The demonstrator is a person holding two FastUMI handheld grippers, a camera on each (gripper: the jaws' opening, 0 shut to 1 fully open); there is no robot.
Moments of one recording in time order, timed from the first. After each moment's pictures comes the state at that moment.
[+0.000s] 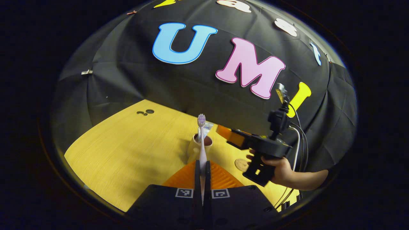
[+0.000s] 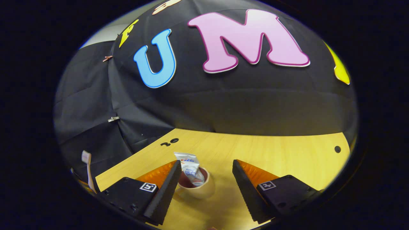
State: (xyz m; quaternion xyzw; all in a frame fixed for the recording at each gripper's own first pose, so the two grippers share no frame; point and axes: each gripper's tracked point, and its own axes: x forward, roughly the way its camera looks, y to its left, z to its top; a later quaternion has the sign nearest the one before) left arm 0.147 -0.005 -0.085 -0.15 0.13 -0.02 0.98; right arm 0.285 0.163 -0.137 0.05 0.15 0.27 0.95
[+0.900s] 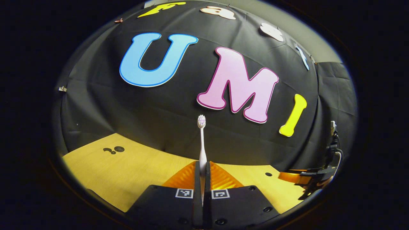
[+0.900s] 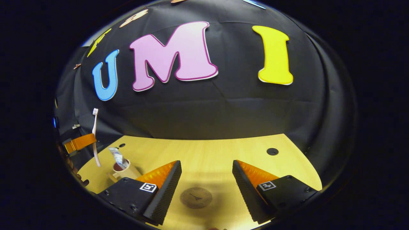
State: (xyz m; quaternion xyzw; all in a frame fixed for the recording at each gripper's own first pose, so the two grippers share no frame) left arm 0.322 -0.017 -0.046 -0.10 -0.03 -0.07 0.99; right arm 0.289 -0.076 -0.143 0.04 0.14 0.06 0.99
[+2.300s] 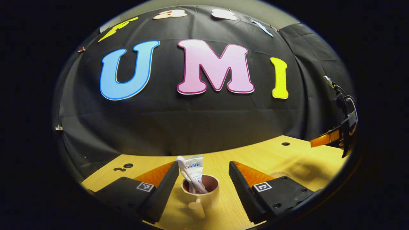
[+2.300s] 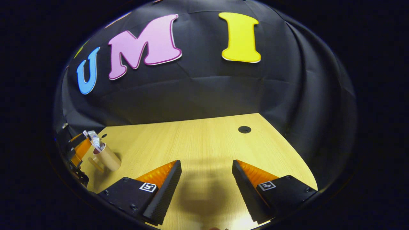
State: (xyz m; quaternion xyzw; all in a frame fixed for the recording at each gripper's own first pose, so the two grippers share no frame) left arm 0.313 -0.027 -0.107 0.08 -0.01 -0.08 0.99; right arm 0.248 -0.149 -0.186 0.06 0.20 -0.02 0.98
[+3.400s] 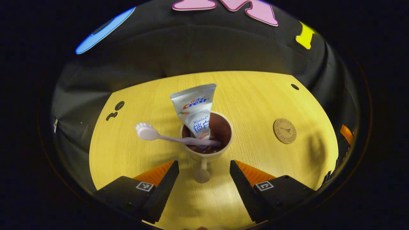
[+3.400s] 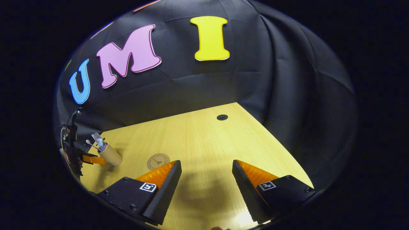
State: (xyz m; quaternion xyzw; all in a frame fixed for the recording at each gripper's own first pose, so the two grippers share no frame) left arm 0.310 0.005 -0.208 0.09 0.43 -0.05 0.90; right arm 0.152 -0.192 -0.185 0.10 0.23 -0.07 0.97
